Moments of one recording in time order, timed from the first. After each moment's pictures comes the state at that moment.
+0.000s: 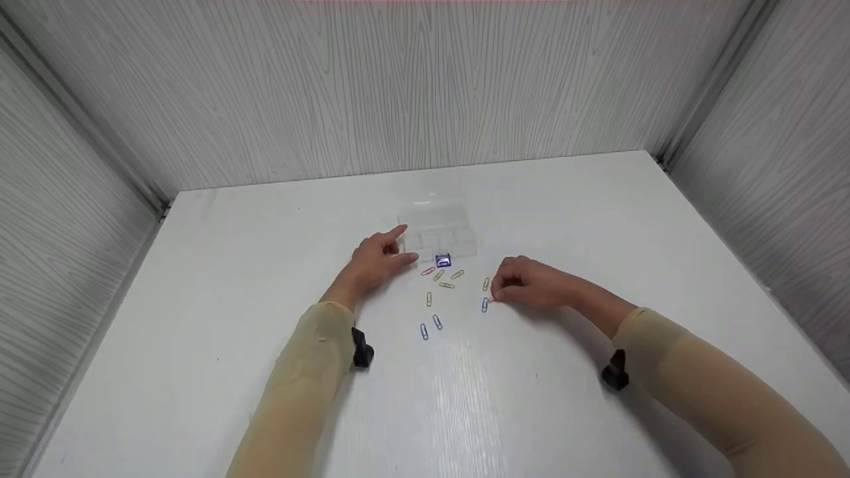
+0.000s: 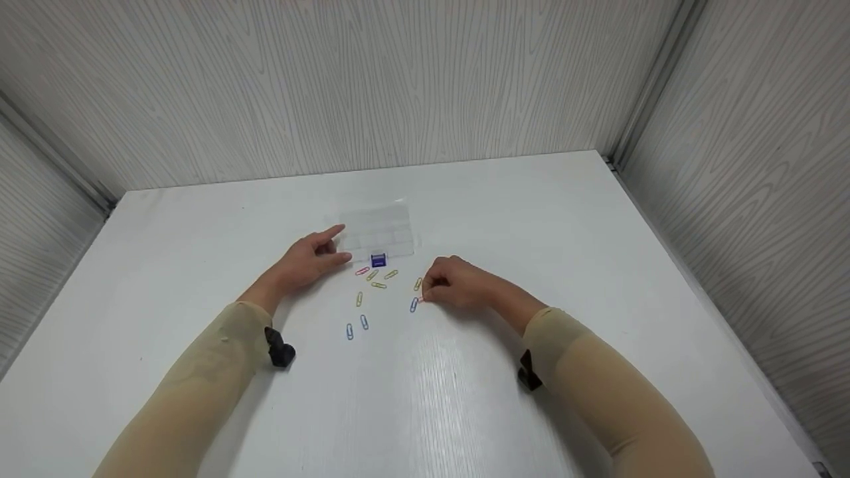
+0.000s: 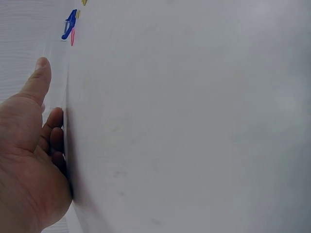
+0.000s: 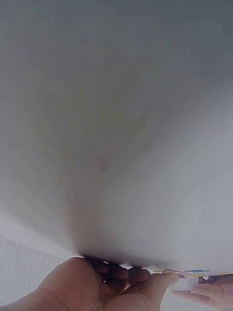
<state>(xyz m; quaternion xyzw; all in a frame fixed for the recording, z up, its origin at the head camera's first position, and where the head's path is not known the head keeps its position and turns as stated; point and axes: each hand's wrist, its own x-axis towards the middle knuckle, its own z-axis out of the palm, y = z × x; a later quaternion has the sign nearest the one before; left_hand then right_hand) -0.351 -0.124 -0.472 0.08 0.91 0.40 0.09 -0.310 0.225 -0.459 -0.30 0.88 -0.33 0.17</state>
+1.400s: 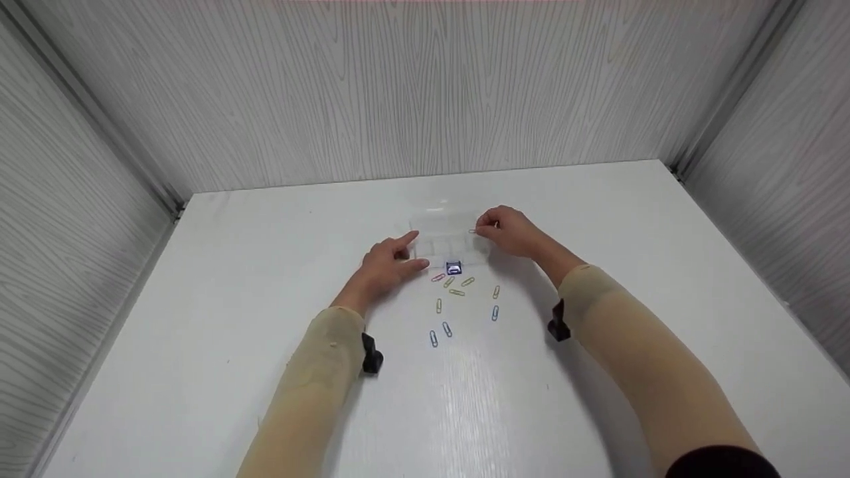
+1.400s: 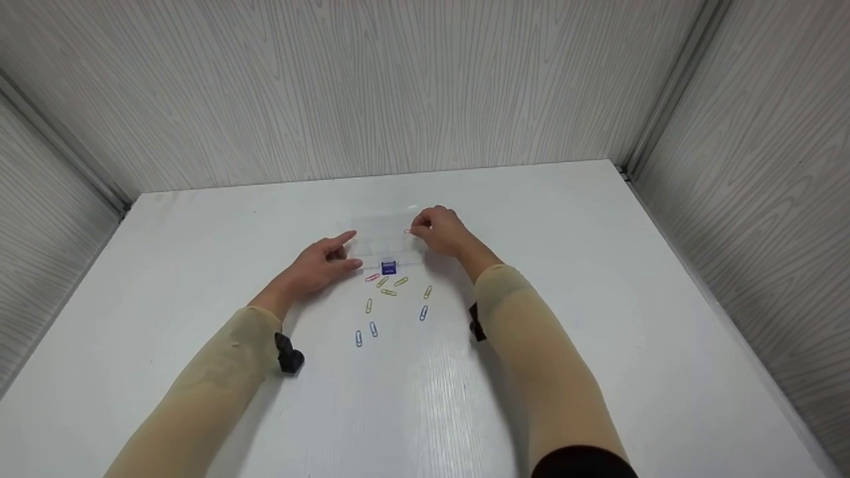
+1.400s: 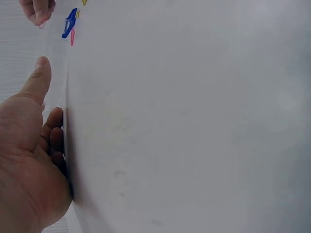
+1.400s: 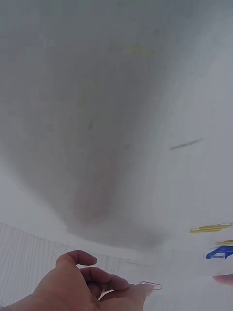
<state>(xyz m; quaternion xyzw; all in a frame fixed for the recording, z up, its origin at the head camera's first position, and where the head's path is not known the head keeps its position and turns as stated) -0.349 -0.125 -0.473 0.07 0.90 0.41 0.09 -0.404 0.166 -0.438 -0.15 0.92 -0.36 0.07</state>
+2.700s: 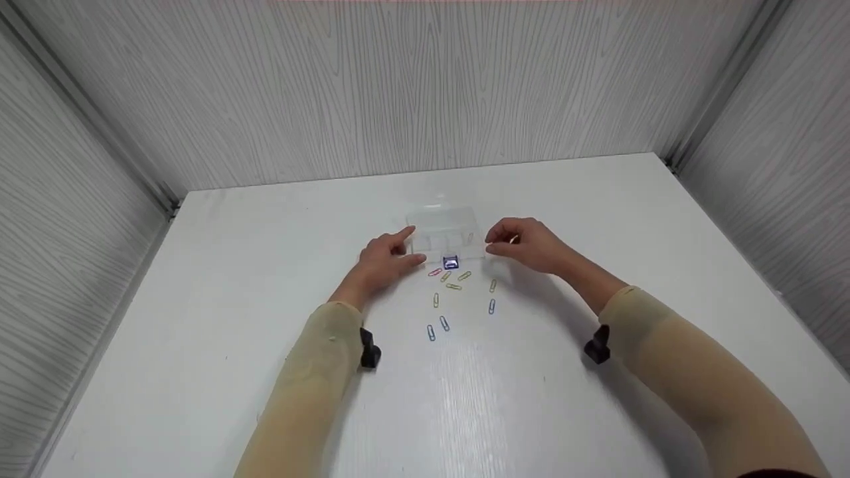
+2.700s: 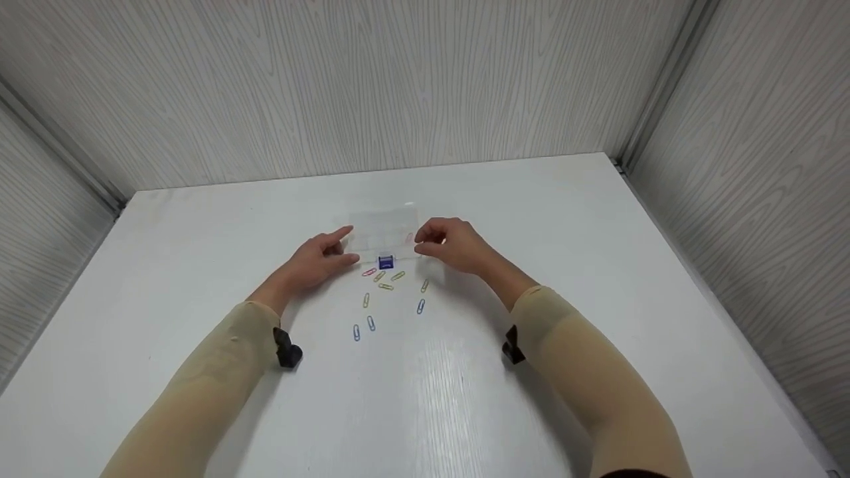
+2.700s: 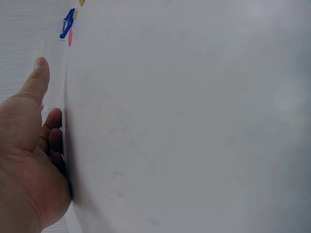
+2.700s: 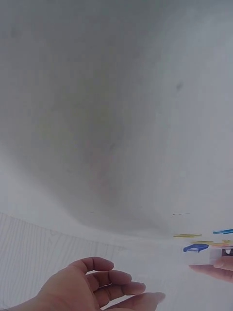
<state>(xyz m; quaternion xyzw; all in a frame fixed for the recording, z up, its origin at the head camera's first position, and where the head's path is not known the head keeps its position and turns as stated) -0.352 -0.124 -0.473 0.09 0.92 0.38 0.08 -0.350 0.198 -0.433 -0.20 0.88 -0.42 0.07</state>
